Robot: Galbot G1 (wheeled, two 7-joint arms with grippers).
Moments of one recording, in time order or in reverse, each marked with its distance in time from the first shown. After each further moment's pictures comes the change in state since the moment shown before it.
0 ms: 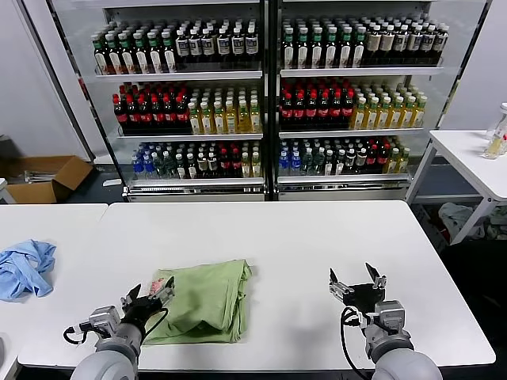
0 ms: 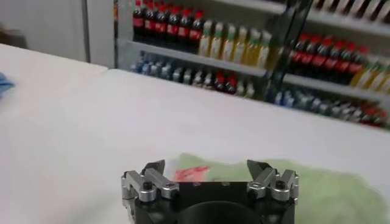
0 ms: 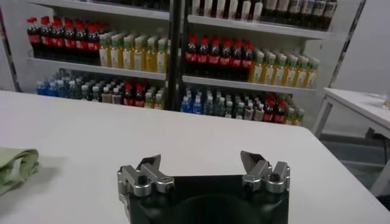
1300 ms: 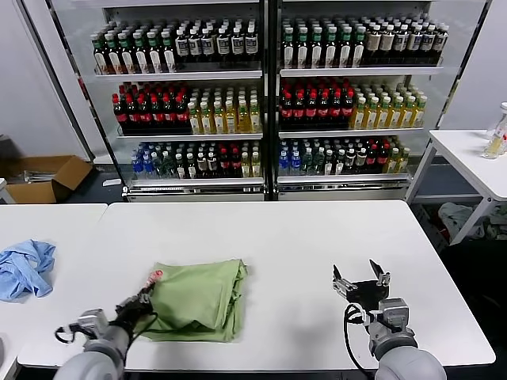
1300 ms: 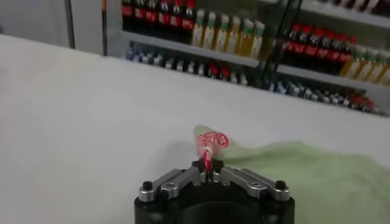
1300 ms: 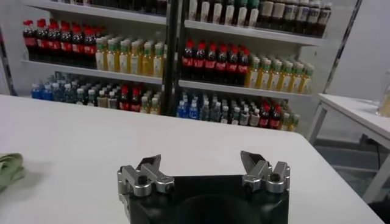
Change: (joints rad) left arm 0.015 0.060 -0.143 0.012 -0.134 -0.012 0.155; right arm 0.015 -0.006 0.012 -0.004 -0.005 0.002 -0.006
